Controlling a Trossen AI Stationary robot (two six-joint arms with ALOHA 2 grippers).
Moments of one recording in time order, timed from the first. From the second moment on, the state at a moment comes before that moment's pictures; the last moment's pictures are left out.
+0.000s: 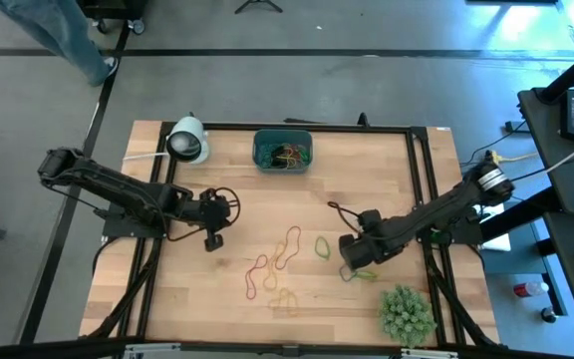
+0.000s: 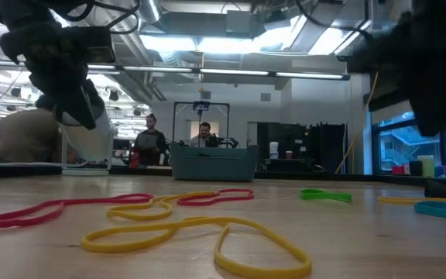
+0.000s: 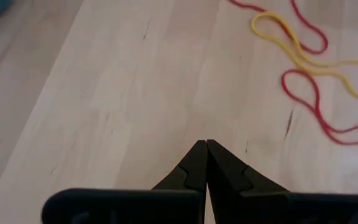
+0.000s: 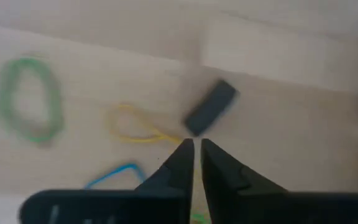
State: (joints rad) left arm -0.21 1.04 0.56 -0.49 -0.19 -0.47; right arm 0.46 1.60 1.08 -1.15 0.18 1.86
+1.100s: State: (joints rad) left arm -0.21 1.04 0.56 -0.49 -0.24 -0.48; right arm 0.46 1.75 0.90 -0.88 0.24 2.04
